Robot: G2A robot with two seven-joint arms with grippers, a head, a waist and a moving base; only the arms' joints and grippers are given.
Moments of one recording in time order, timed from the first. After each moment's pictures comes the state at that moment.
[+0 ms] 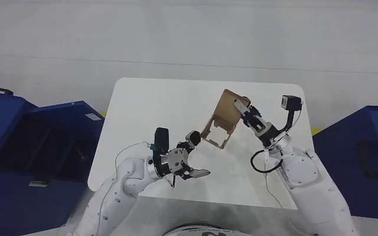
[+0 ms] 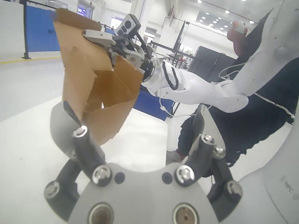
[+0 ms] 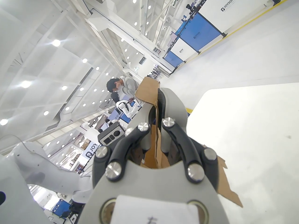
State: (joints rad) left arm 1.60 -1.15 -1.16 -1.79 0.95 -0.97 0.12; right arm -1.51 -1.07 1.26 -1.87 -0.06 -0.44 0.23
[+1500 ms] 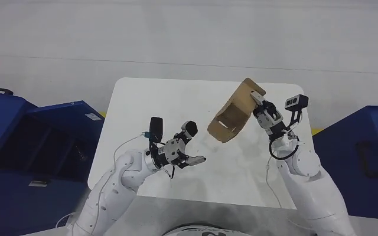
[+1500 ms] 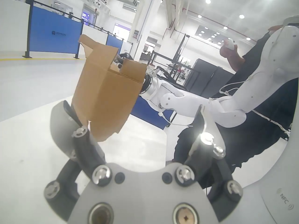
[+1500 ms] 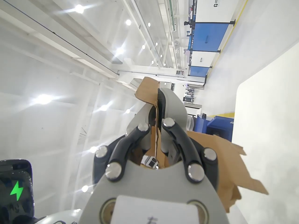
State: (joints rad) left arm 1.52 -1.14 -1.16 -1.74 0.80 -0.94 0.12; right arm -1.50 -1.10 1.29 -1.76 0.52 -0.33 0.30
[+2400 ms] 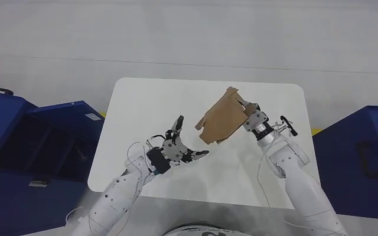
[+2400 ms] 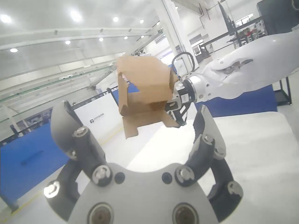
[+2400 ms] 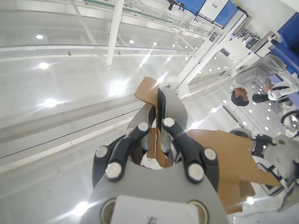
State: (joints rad) left arm 1.44 -1.18 -1.07 -1.52 1.80 -0.21 1.05; right arm -1.46 -1.16 1.24 -1.74 1.45 0.19 0.23
